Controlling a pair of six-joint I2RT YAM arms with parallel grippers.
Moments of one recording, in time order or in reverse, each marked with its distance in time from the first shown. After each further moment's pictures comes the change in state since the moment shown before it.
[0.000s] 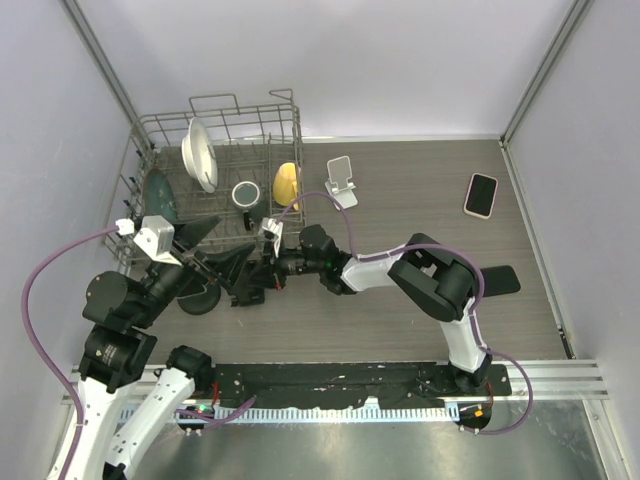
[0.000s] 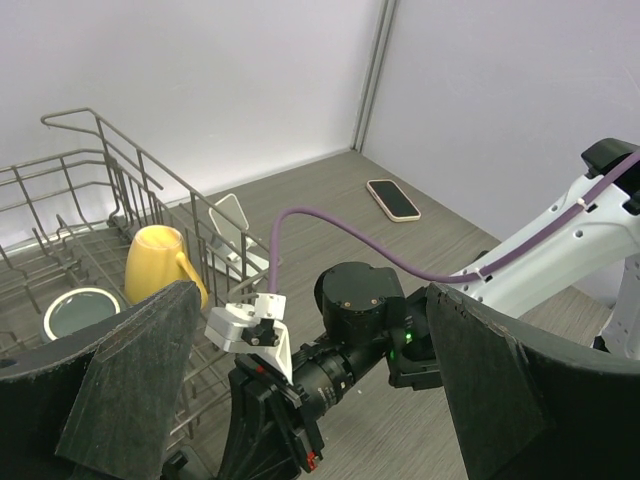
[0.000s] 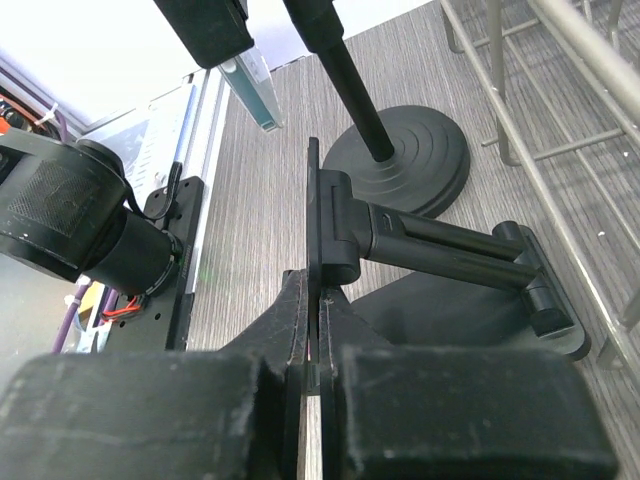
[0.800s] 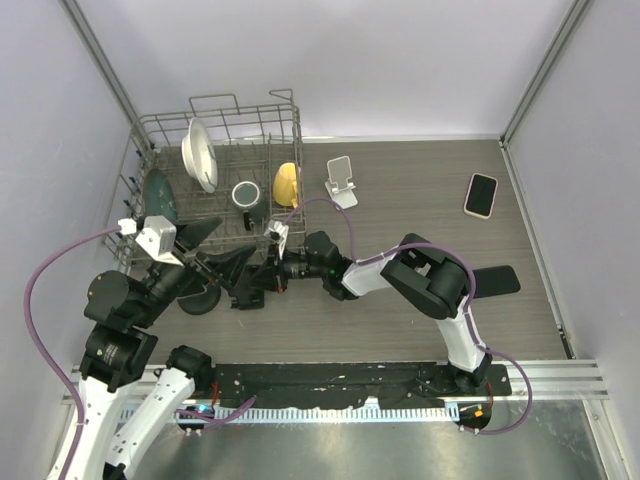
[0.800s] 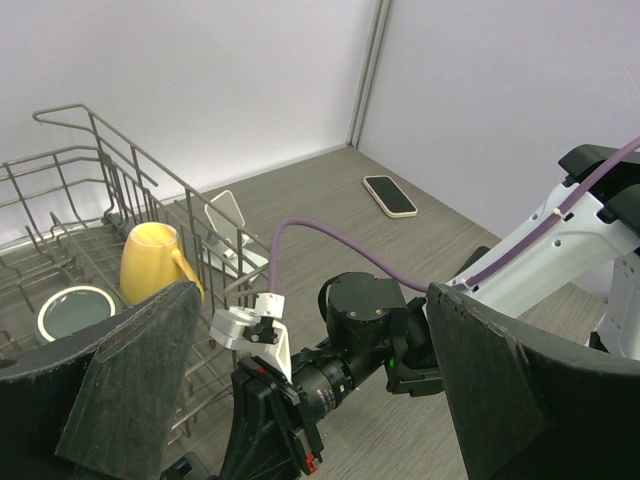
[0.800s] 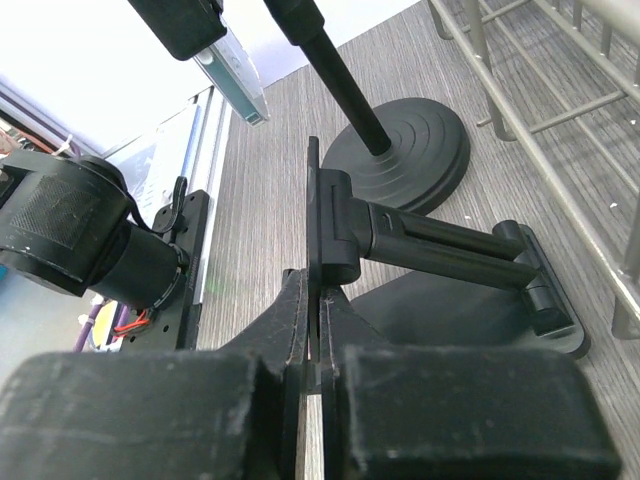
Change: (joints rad) left arm 0.000 0.000 -0.007 0.000 0.010 0.000; right arm 0.006 0.050 -0.043 0.146 0.029 0.112
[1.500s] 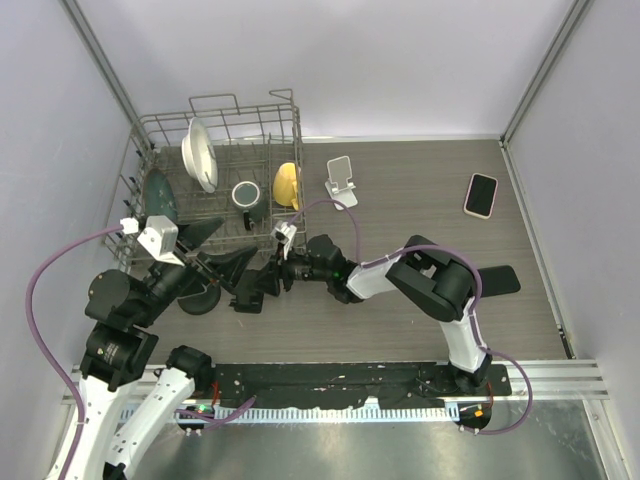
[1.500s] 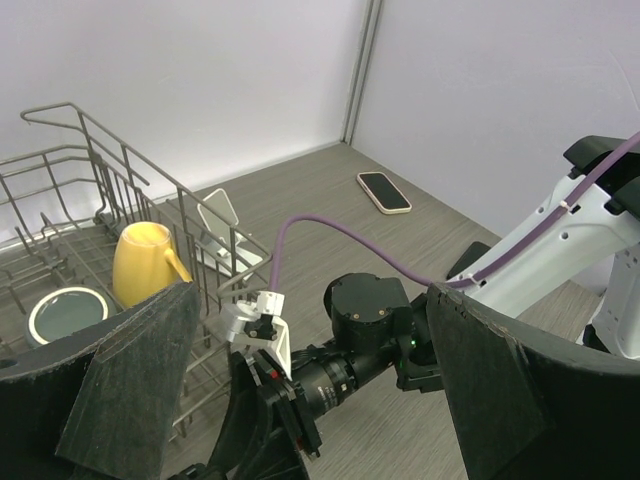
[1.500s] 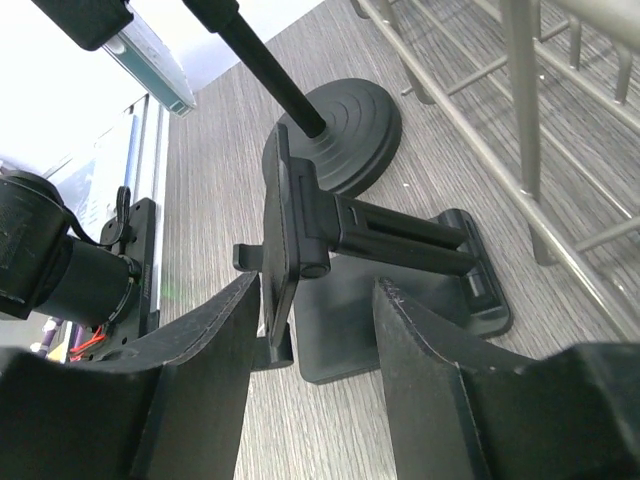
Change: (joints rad) left arm 0.000 0.004 0.000 0.000 0.020 0.000; right arm 0.000 -0.034 -0.060 -0.033 0.145 -0.010
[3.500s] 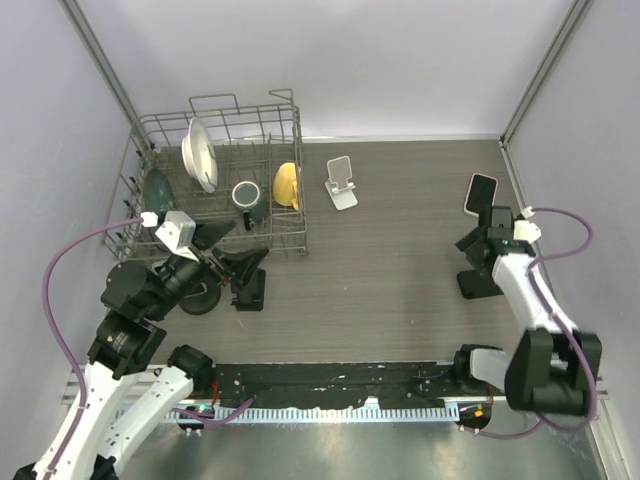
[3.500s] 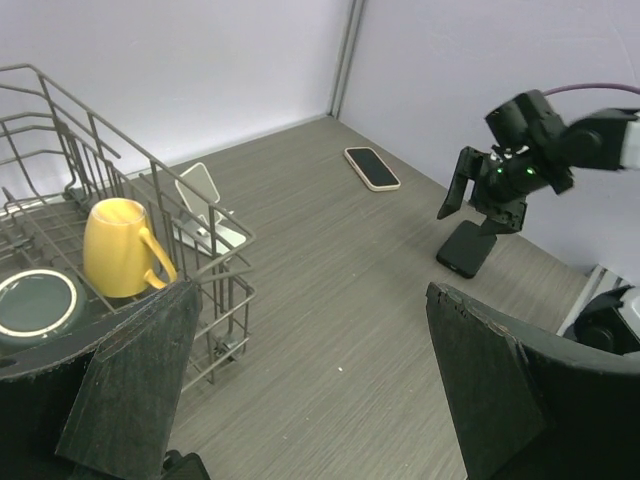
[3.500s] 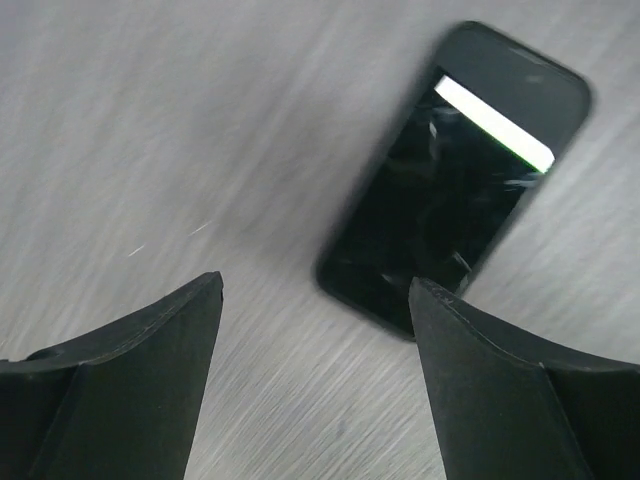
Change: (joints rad) left arm -0.091 0.041 -0.039 0.021 -0.060 -0.002; right arm -0.972 -0.948 -0.265 -1.481 0.826 0.379
